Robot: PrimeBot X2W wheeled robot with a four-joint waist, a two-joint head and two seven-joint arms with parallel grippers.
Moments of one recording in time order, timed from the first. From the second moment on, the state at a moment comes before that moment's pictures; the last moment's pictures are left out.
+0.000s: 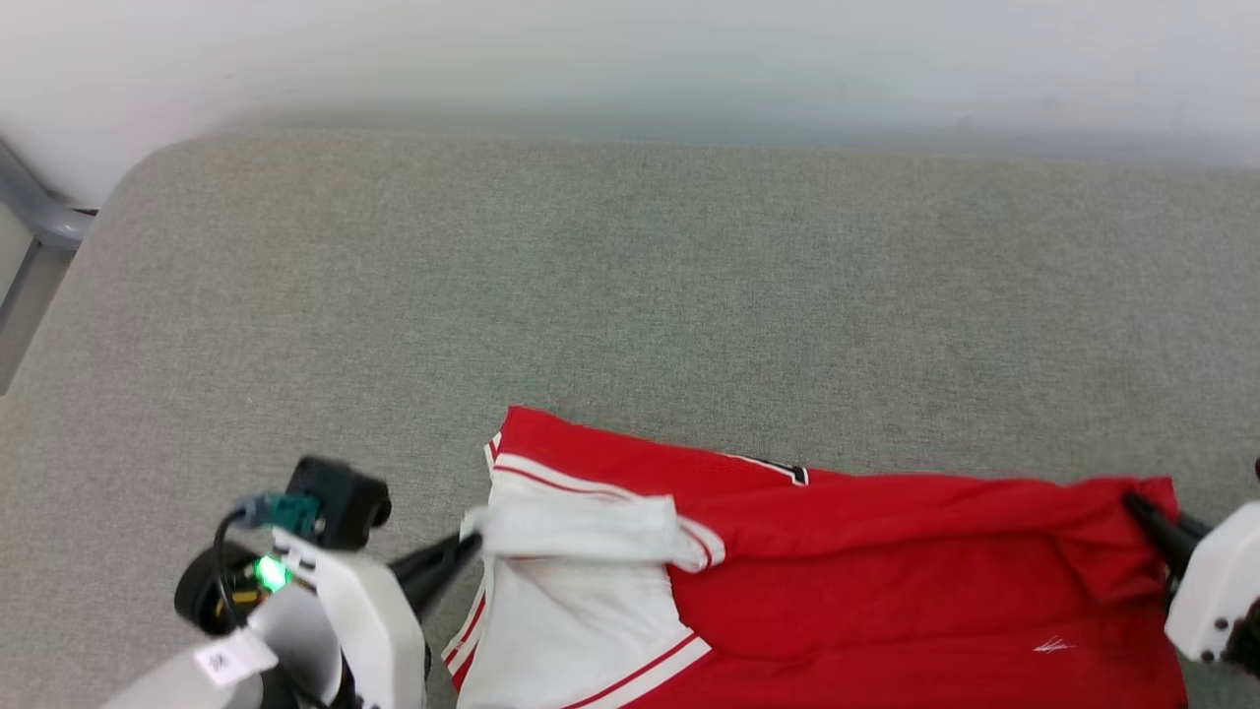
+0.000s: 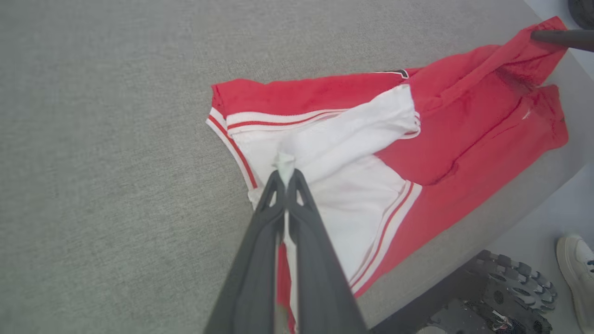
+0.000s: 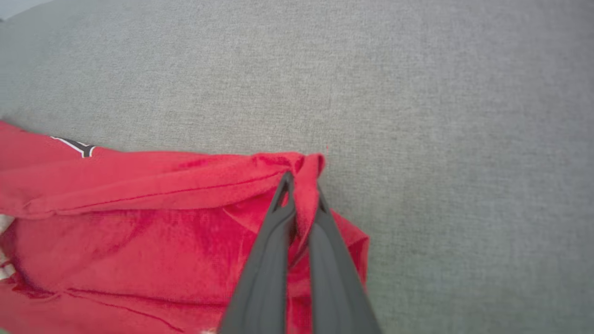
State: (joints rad) left arm -0.34 0.82 -0.78 -0.21 -0.96 0.14 0.27; right arm -0.15 -0.46 -0.01 0.20 0.62 0.13 0.45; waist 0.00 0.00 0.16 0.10
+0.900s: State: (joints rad) left arm -0.22 0.75 -0.89 -0.03 -0.95 0.11 0.25; right arm 0.06 -0.56 0.07 0.13 0.66 0.13 0.57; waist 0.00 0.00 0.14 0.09
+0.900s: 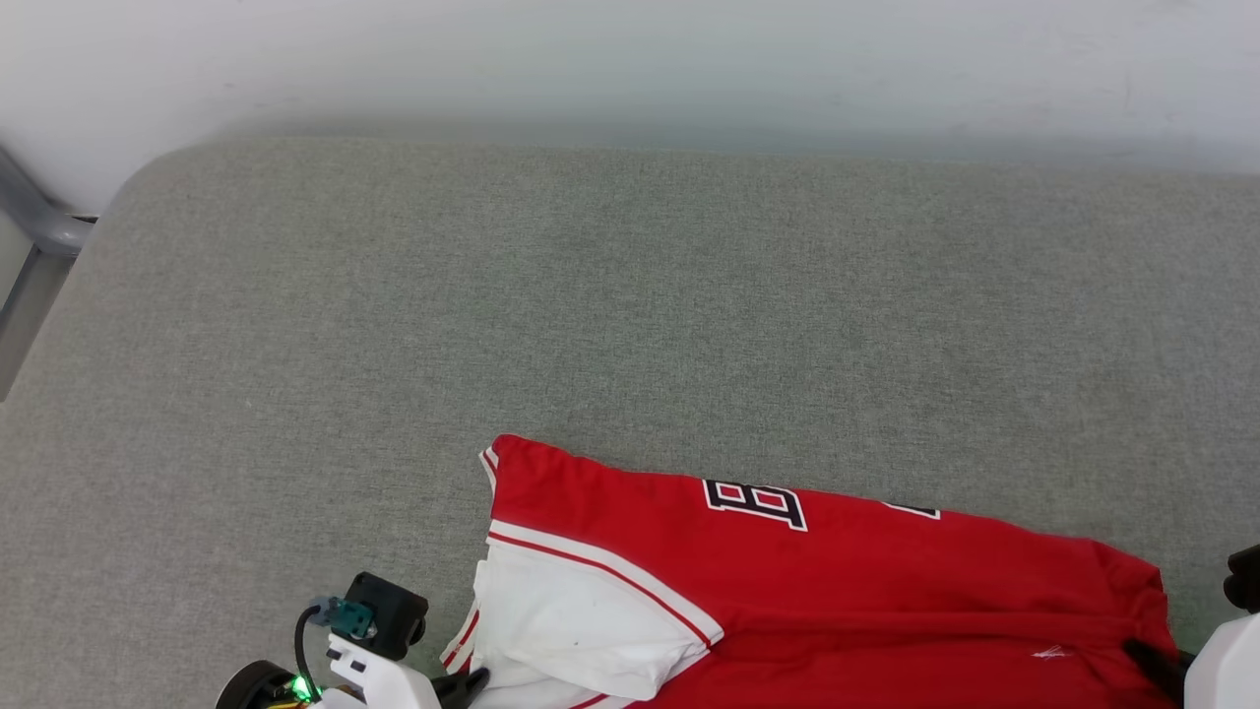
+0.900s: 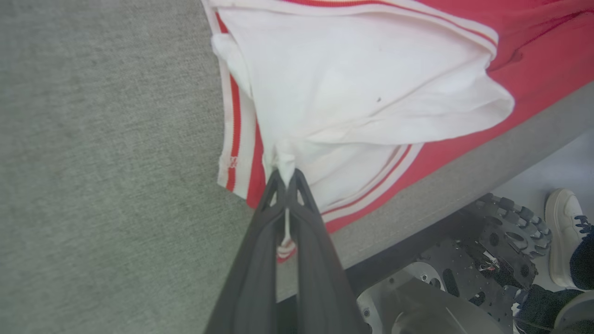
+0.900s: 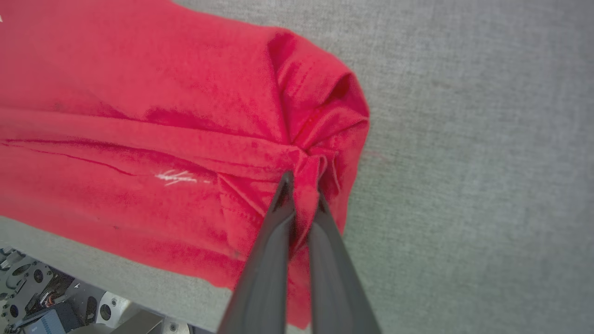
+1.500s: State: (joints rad) left arm -0.23 0.71 -0.85 0.00 -0.91 0.14 0.09; right arm 0.06 -0.54 -0.01 0.00 0.59 0.13 0.66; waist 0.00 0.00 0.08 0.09
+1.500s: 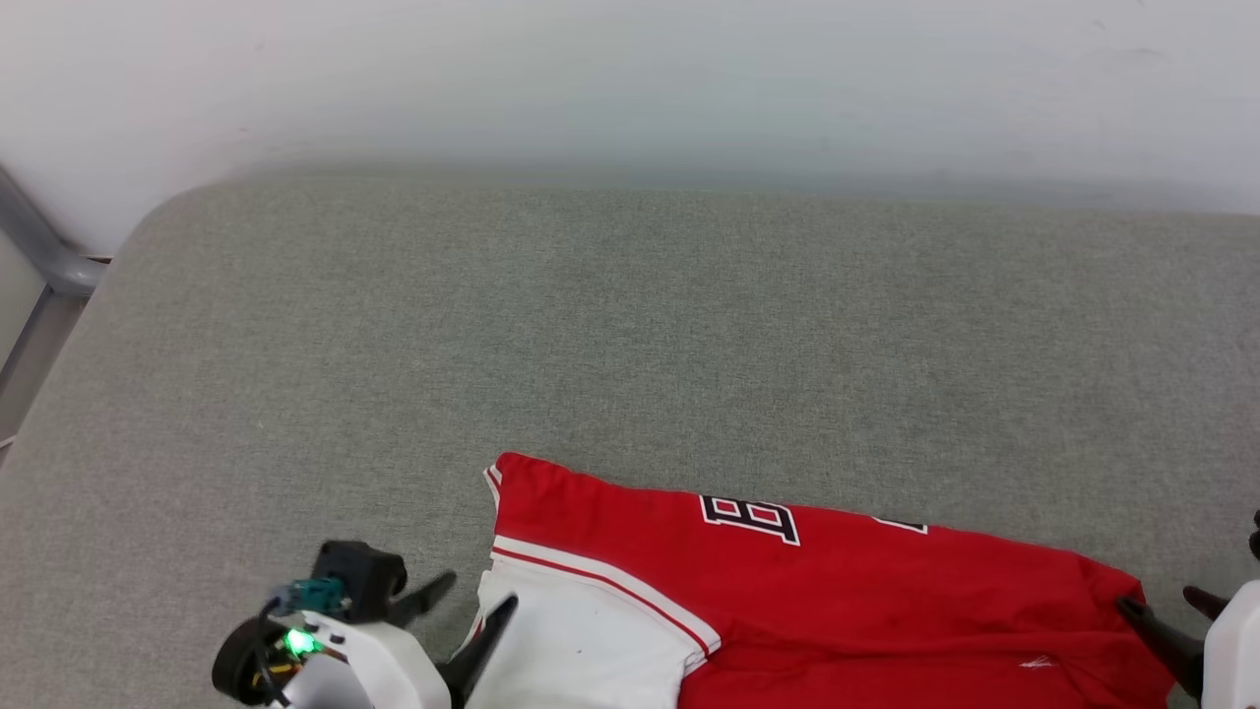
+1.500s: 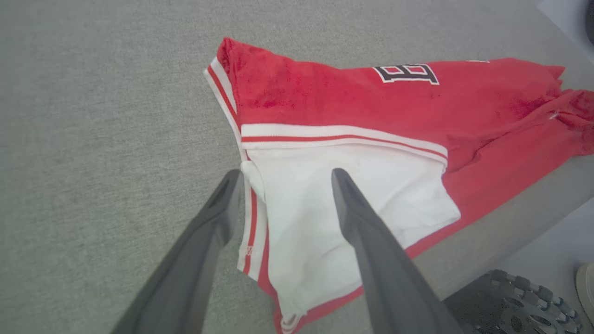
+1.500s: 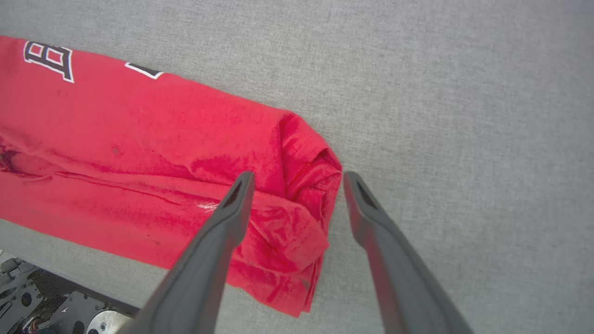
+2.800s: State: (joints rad) left arm -0.21 0.55 -0.59 0.08 -0.65 0.16 -0.26; right arm 0.00 -0.17 -0.27 0.18 0.38 0.12 0.80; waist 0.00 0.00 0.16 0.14
